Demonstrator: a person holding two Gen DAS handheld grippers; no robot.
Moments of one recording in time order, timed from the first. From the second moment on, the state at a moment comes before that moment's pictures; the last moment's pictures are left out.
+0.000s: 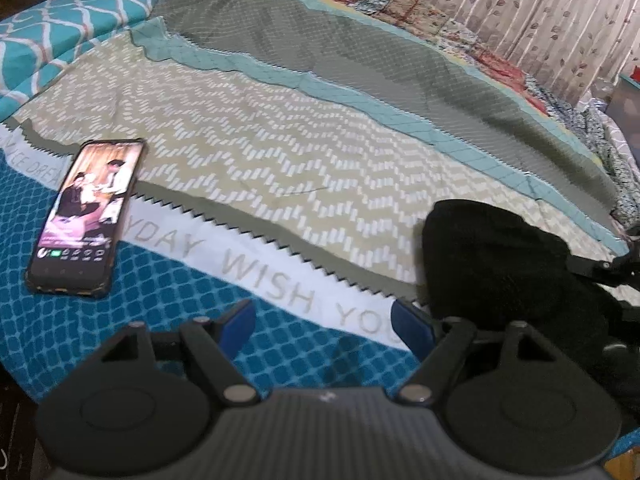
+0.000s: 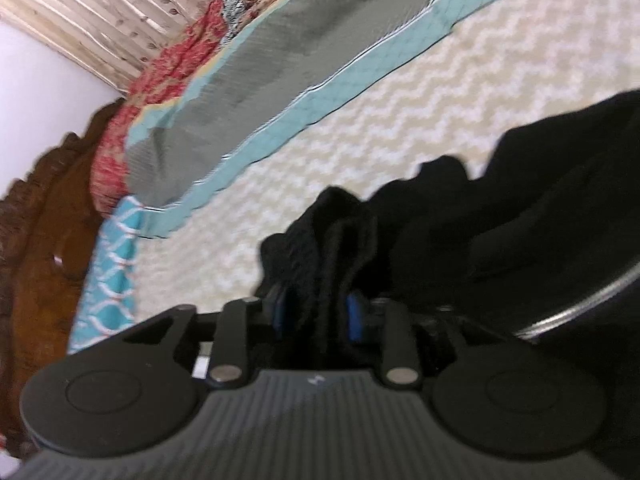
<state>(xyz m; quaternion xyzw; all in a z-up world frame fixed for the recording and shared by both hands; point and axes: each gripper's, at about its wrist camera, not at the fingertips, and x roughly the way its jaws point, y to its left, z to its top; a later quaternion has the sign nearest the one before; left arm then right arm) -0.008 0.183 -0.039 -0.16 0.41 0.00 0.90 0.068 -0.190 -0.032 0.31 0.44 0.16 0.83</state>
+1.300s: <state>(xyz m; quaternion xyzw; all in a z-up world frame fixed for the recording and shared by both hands) 0.039 0.018 -0.063 -0.05 0.43 -0.23 0.87 0.012 -0.233 -0.076 0.37 0.51 0.16 0.76</state>
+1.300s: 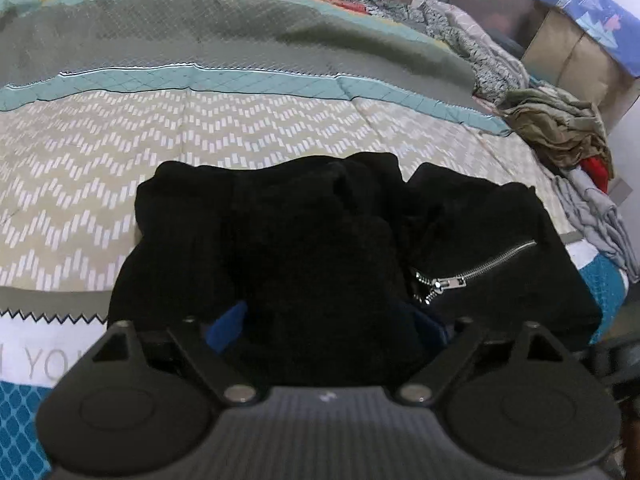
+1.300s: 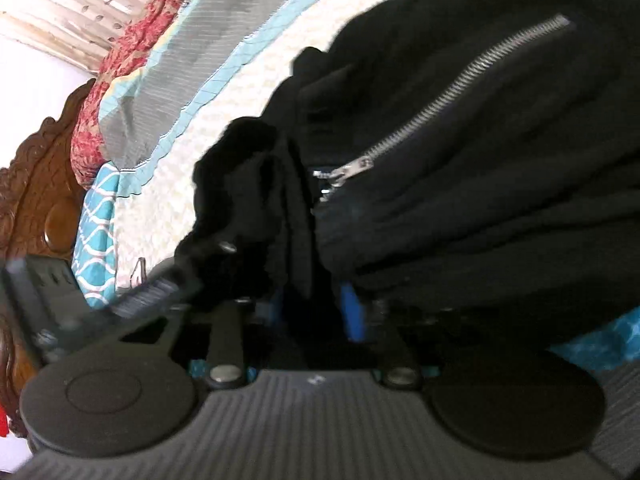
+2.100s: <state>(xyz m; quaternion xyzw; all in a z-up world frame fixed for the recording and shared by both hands) 0.038 -0.037 -0.046 -0.02 0.39 -0.27 0.88 -0.027 -0.337 -0.071 0.48 0.38 0.10 0.79</state>
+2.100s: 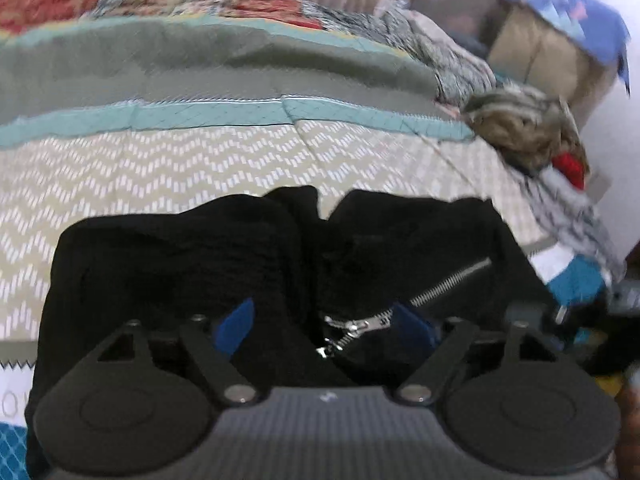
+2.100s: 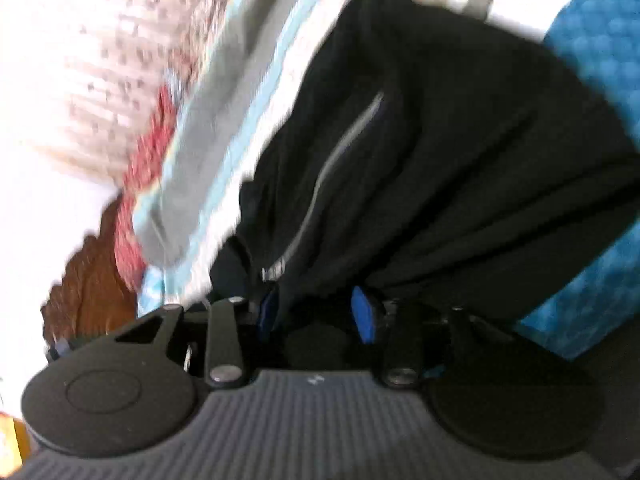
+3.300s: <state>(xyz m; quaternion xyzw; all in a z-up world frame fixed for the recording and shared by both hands) 0.050 -0.070 0.058 -0.11 0.40 -0.36 0.84 -0.052 -0.266 0.019 0.16 0.27 0.12 0.94</state>
